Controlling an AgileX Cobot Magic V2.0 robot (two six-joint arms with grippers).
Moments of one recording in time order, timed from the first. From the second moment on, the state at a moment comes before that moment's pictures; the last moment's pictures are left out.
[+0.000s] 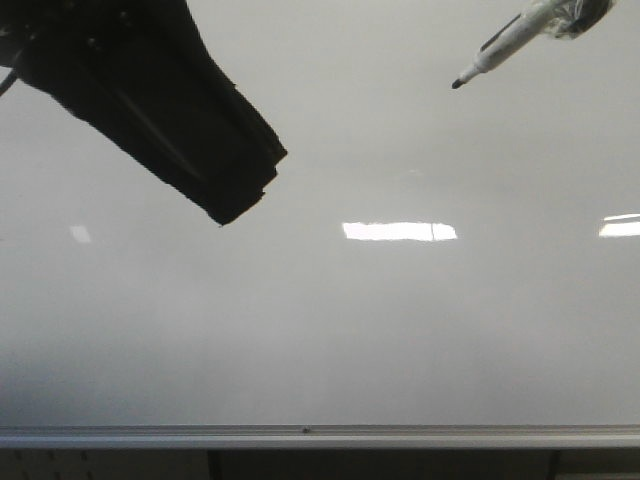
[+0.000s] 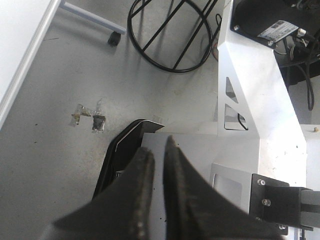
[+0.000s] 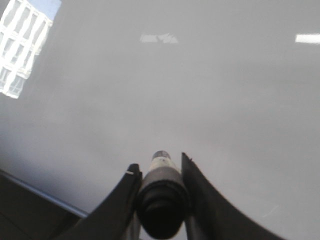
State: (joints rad) left arm -0.57 1.42 -1.07 -0.78 1.14 0.97; right arm 0.39 0.82 -0.58 0.80 0.13 -0.56
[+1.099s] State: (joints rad) left arm -0.57 1.42 -1.08 -0.78 1.14 0.97; right arm 0.32 1.28 -0.84 0.79 -0.10 -0.71
